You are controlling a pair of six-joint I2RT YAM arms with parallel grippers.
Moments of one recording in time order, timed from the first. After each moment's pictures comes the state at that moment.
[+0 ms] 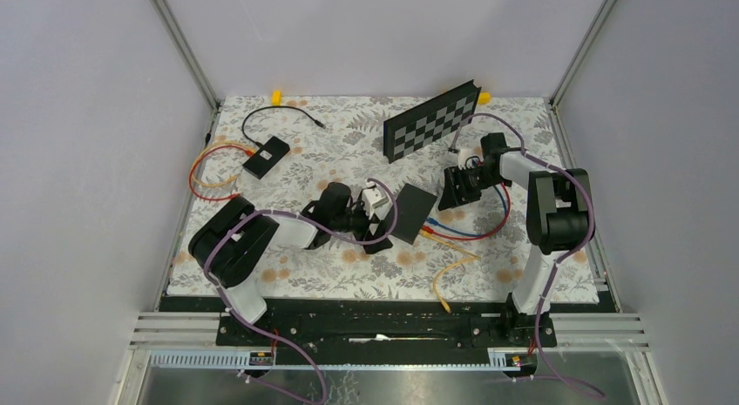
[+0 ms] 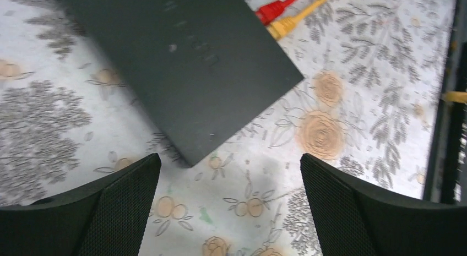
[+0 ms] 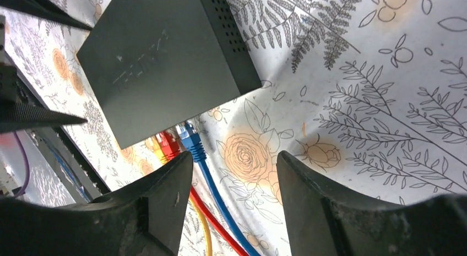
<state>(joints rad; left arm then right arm) -0.64 1.73 0.65 0.49 0.64 0.06 0.09 1.91 1.20 -0.62 -0.72 -0.26</state>
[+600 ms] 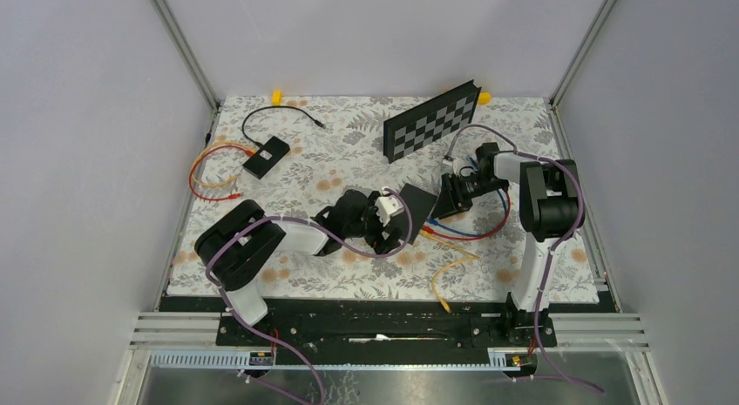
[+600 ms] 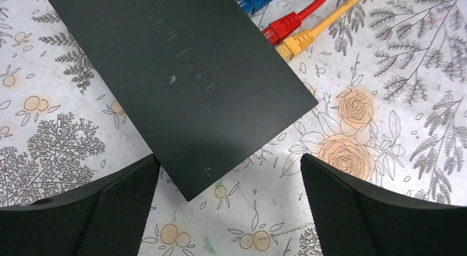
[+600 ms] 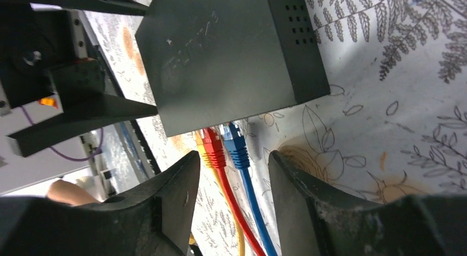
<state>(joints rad) -0.77 1.72 0.68 0.49 0.36 0.15 0.08 2.02 1.21 -0.72 -0.94 -0.33</state>
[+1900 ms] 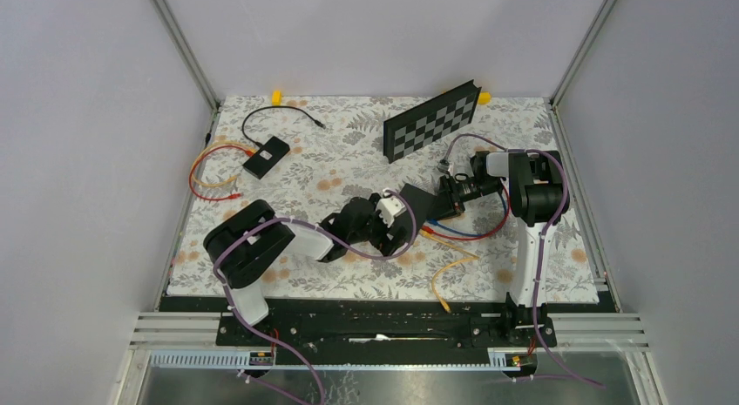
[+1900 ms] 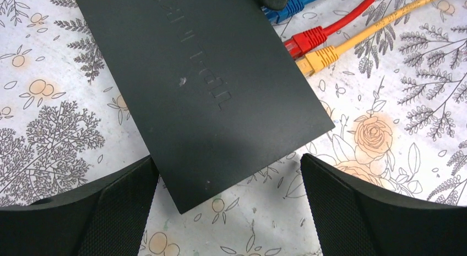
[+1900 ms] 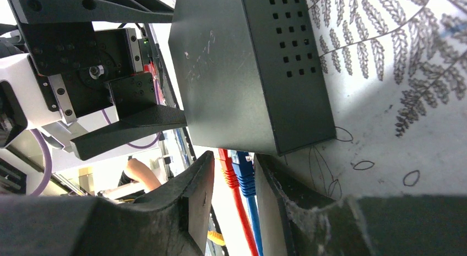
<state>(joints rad) -0.83 1.77 0.67 0.59 0.20 0.04 0.07 2.24 1.34 -0.87 -1.15 -0.36</state>
